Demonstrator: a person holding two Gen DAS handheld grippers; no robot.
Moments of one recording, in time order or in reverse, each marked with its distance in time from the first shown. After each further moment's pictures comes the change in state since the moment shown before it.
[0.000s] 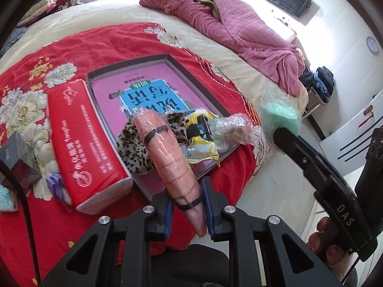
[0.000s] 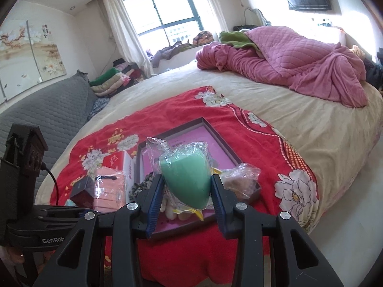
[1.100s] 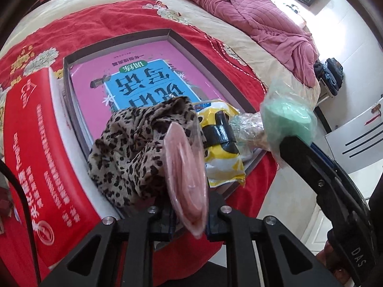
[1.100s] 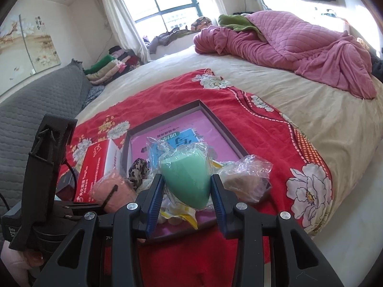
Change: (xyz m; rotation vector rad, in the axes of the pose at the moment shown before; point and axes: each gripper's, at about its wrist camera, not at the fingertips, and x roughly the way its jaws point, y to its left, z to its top) left arm 0.079 0.012 0.033 -0.010 0.100 0.016; right arm 0.058 -0.010 -0.004 0.001 0.082 -0.004
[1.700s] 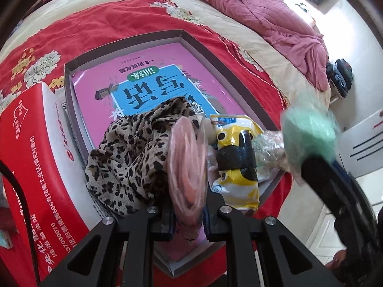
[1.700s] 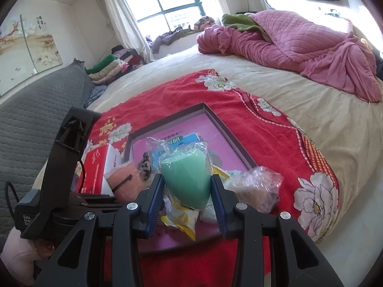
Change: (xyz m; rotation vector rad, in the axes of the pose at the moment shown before) left arm 0.015 0.013 0.025 -0.013 0.022 0.047; right arm 0.015 0.008 0.014 -0.015 -0.001 0.030
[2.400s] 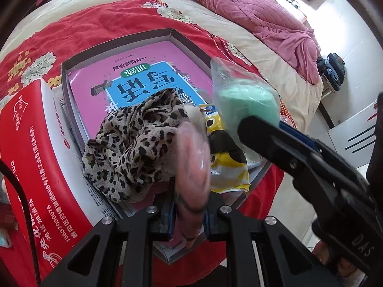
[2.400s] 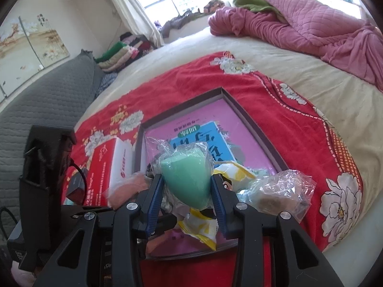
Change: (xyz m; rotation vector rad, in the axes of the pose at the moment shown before) left arm -0.007 -0.007 -0.012 0.030 -0.001 -0.028; right arm 0.038 0.001 0.014 0.019 0.134 0.085
